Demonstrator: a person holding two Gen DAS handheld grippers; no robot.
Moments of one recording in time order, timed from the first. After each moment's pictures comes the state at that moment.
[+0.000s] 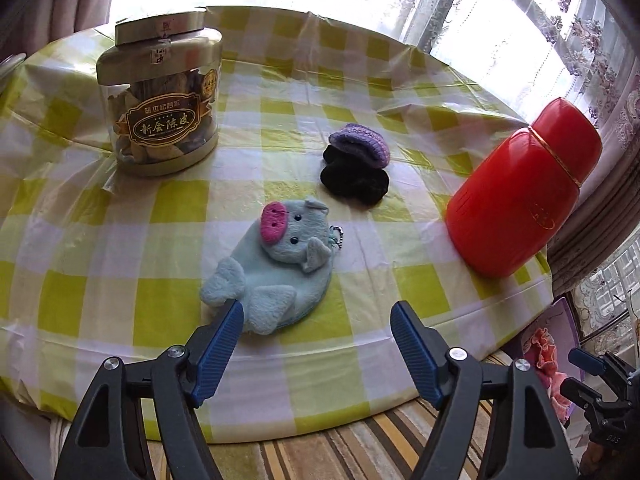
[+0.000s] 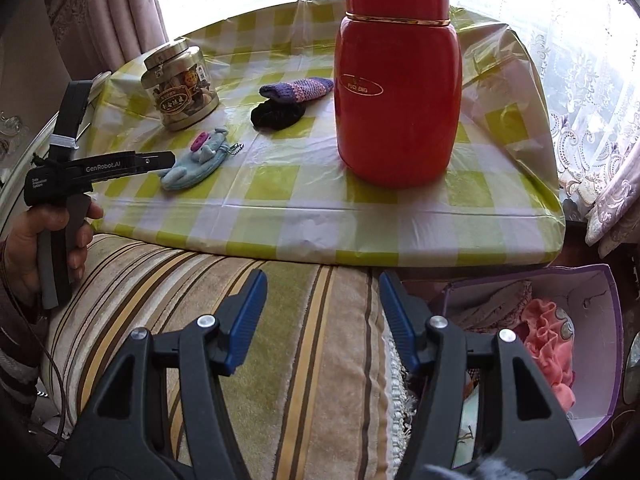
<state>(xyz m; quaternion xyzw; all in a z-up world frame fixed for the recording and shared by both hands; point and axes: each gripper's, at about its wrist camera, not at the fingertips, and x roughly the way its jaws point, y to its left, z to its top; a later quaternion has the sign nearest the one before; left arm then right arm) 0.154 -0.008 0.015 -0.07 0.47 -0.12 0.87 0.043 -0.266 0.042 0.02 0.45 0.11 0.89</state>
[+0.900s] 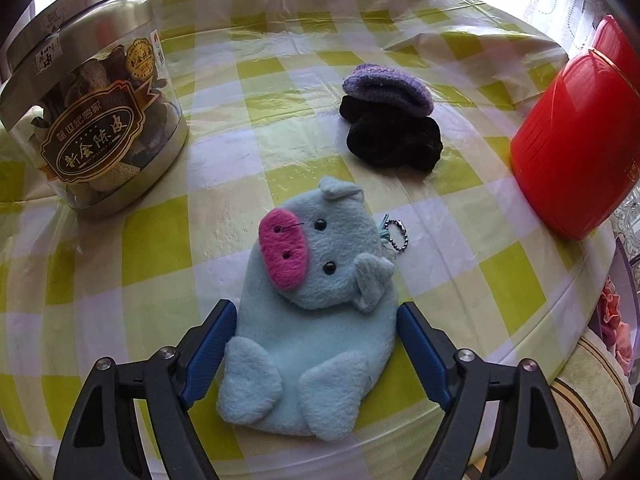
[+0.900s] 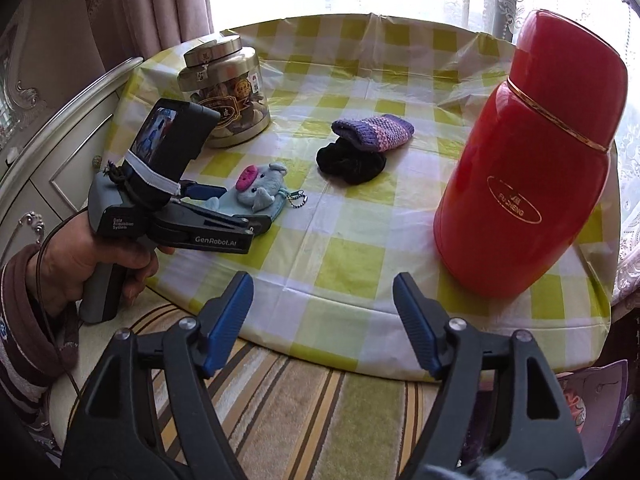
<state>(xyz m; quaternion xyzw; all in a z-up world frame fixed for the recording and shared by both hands) 0.222 -0.025 -0.034 0.06 0.52 -0.13 0.84 0.124 -0.176 0.051 -0.03 0.42 0.16 0.89</state>
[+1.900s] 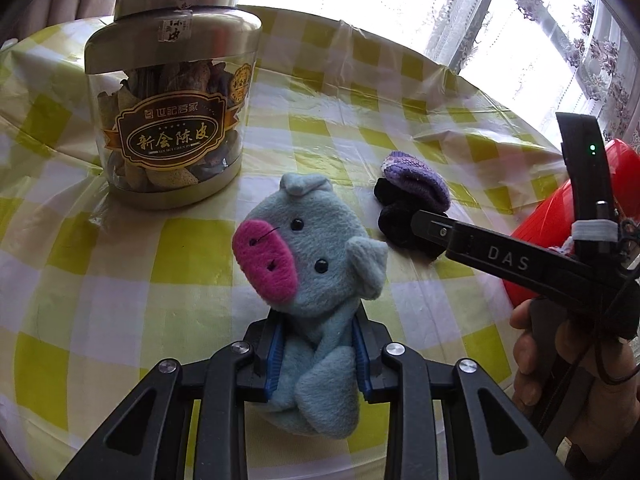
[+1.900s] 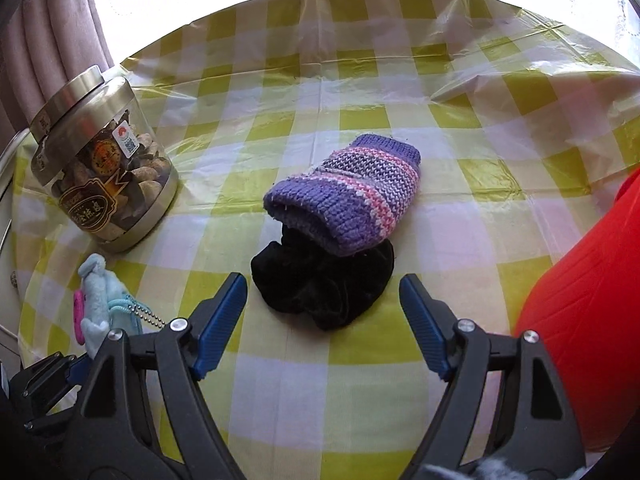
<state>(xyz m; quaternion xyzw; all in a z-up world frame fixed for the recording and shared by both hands) 0.216 0.019 -0.021 -0.10 0.43 -0.11 0.89 0.302 -0.150 -0.020 0.05 0.43 0.07 0.90</state>
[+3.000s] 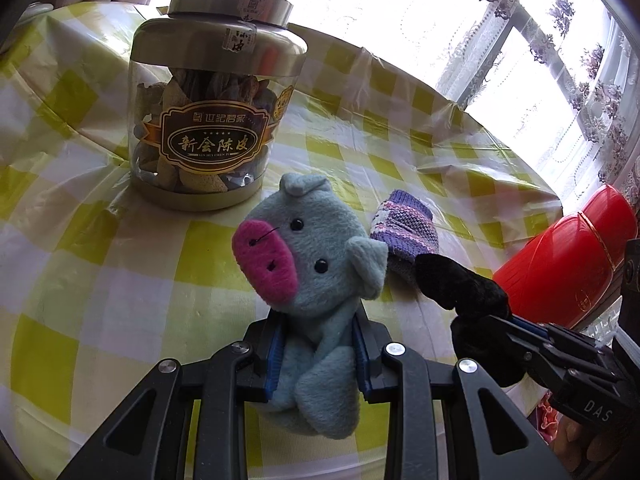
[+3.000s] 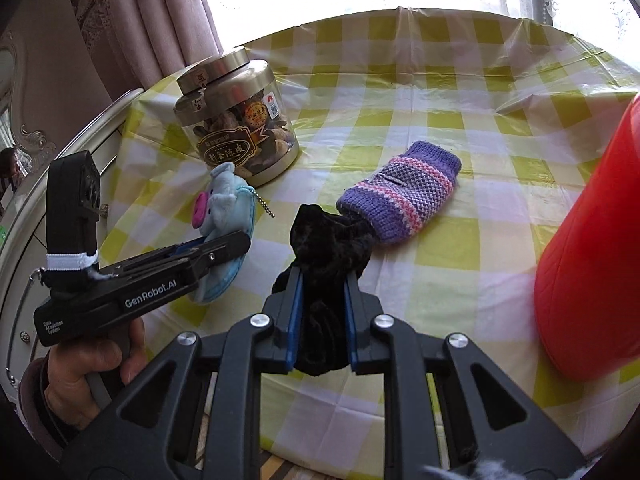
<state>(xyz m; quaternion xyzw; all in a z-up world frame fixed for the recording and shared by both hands) 0.201 0.048 -0.016 -0.16 0.39 -0.10 0.90 0.201 -0.136 0.018 0.04 0.41 0.21 0.89</state>
